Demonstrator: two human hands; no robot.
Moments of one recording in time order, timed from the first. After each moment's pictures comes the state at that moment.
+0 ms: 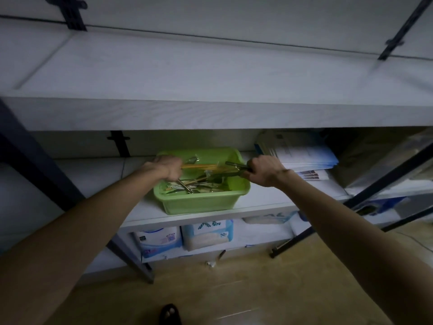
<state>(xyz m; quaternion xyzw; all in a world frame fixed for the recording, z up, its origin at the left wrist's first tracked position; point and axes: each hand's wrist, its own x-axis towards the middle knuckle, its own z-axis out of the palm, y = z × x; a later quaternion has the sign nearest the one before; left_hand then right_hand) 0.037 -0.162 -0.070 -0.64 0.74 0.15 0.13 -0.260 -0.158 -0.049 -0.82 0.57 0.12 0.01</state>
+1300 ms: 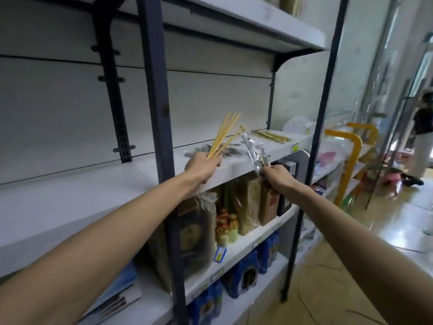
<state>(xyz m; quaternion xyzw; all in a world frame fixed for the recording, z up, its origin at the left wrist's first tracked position) -0.742 -0.177 0.183 -0.41 0.75 0.40 -0.33 -0.928 -0.054 0.158 -0.41 0.74 -0.49 0.22</state>
